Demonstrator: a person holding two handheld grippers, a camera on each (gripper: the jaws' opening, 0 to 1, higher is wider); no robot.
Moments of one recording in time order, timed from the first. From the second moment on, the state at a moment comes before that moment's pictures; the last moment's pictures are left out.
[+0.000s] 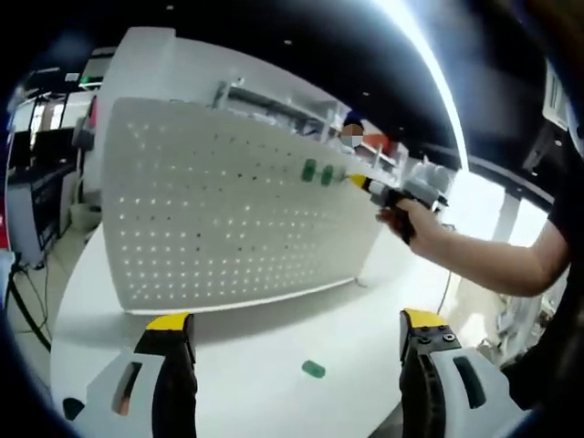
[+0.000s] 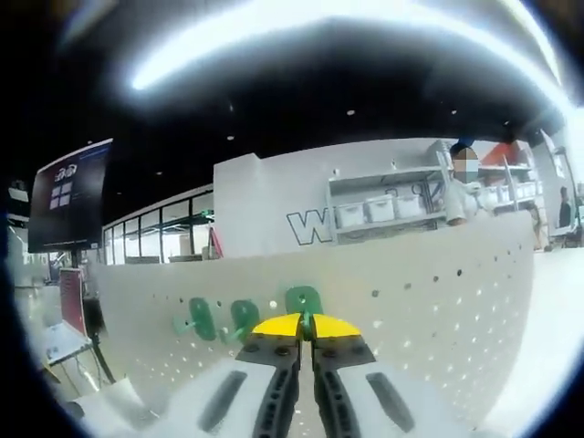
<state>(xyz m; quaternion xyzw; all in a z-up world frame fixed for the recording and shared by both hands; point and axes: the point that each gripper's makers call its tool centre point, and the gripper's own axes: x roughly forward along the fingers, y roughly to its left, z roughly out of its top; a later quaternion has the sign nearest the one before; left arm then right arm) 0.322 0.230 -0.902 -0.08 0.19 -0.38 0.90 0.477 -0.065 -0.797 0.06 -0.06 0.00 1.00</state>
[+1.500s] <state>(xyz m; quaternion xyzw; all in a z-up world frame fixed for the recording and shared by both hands) 0.320 0.239 -0.909 -0.09 0.20 -0.37 0.90 0.487 -0.067 -0.815 0.05 -0.04 -0.02 1.00</state>
